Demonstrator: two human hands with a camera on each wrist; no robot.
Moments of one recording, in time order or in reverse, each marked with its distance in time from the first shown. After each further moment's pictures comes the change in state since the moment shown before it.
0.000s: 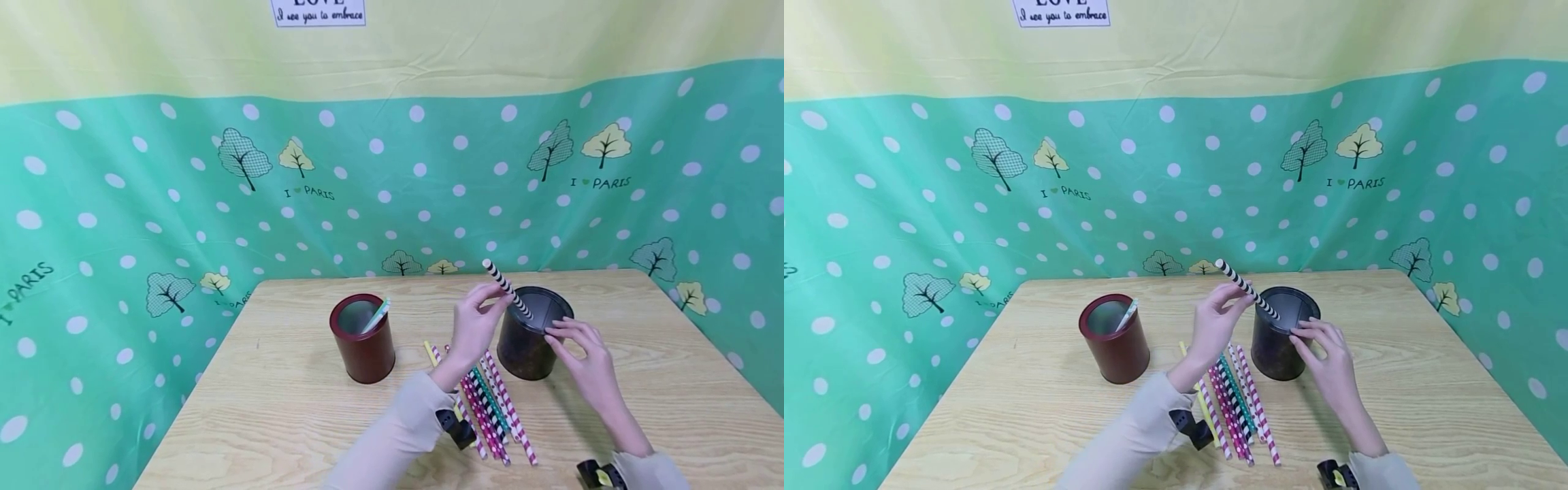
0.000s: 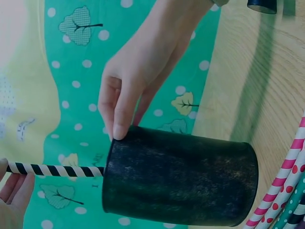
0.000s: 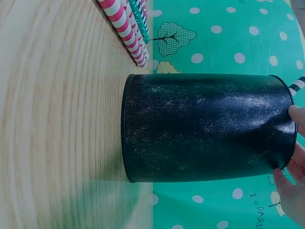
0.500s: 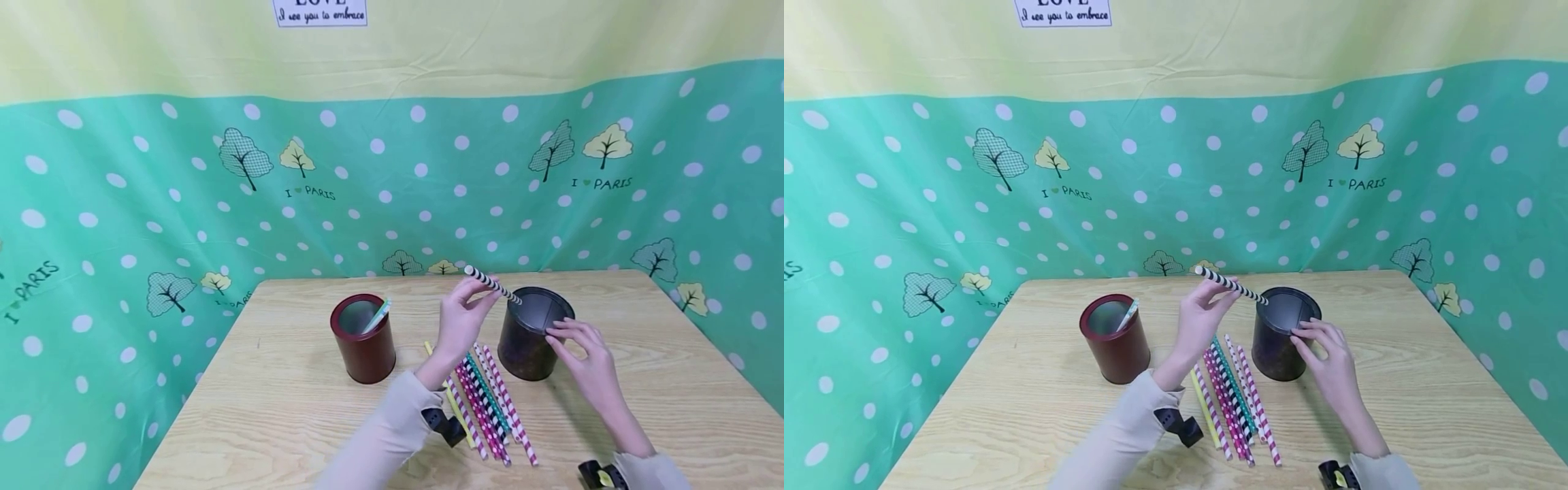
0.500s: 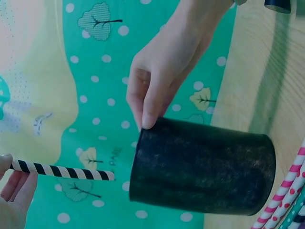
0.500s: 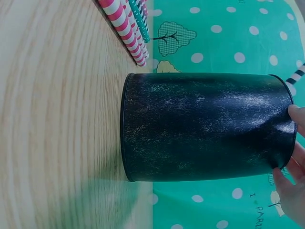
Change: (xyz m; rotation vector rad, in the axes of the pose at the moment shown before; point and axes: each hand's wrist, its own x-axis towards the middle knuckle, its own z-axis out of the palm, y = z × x) left_hand 0.007 0.007 -0.018 -0.100 -0.017 -0.037; right_hand 0.000 0.003 -0.001 -0.020 -0.013 0.040
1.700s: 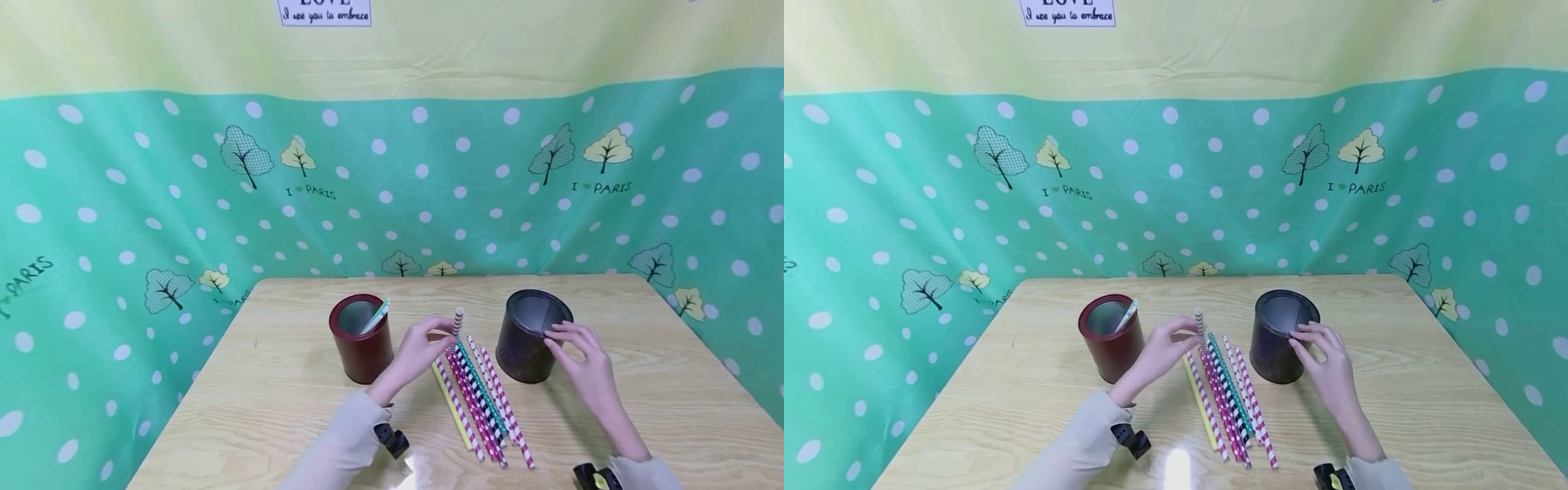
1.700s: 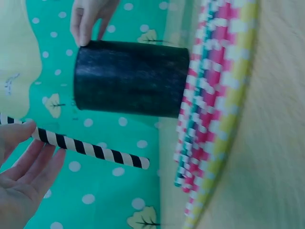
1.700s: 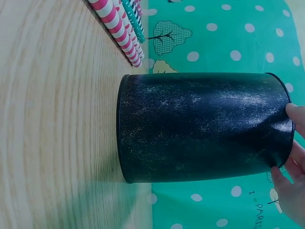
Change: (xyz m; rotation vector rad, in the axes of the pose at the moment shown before) left_hand -0.034 -0.064 -0.079 0.379 -0.316 -0.144; right_hand 0.001 0.000 0.000 0.008 -0.002 0.008
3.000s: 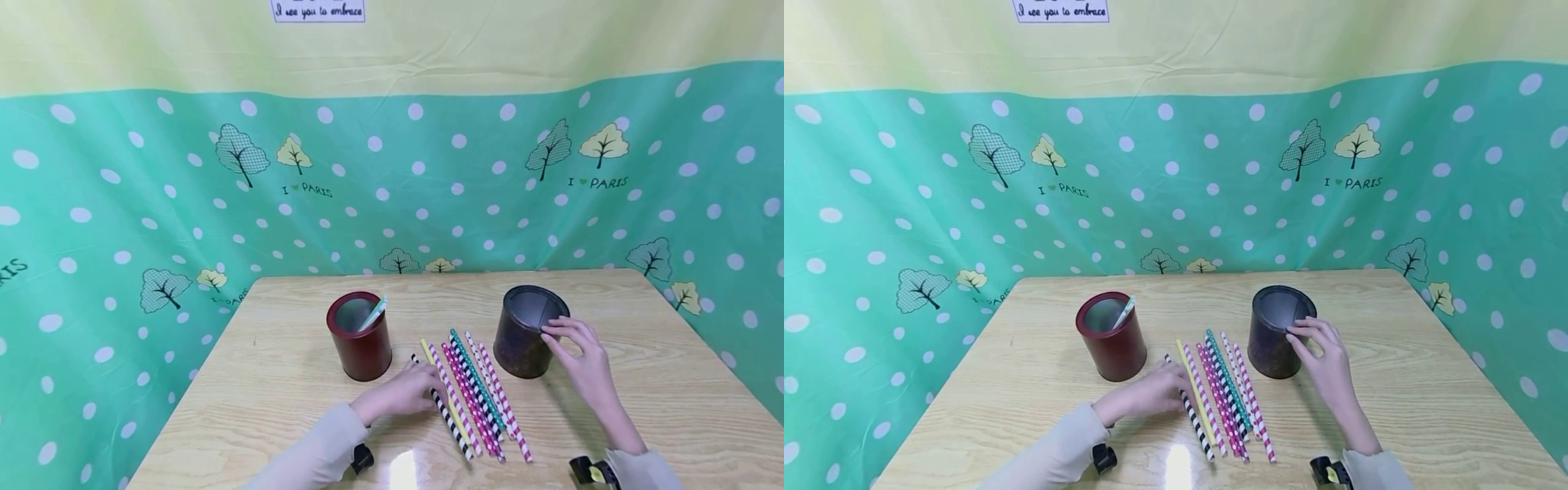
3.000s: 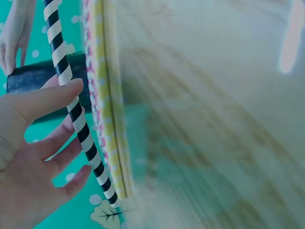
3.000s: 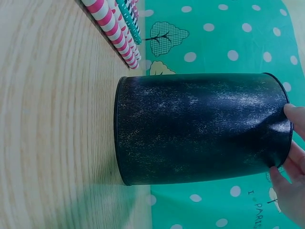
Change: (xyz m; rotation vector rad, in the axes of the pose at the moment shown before) left_hand -0.048 -0.035 -0.001 0.705 -0.620 0.125; right_hand 0.000 0.000 -0.001 0.001 -0.006 0.010
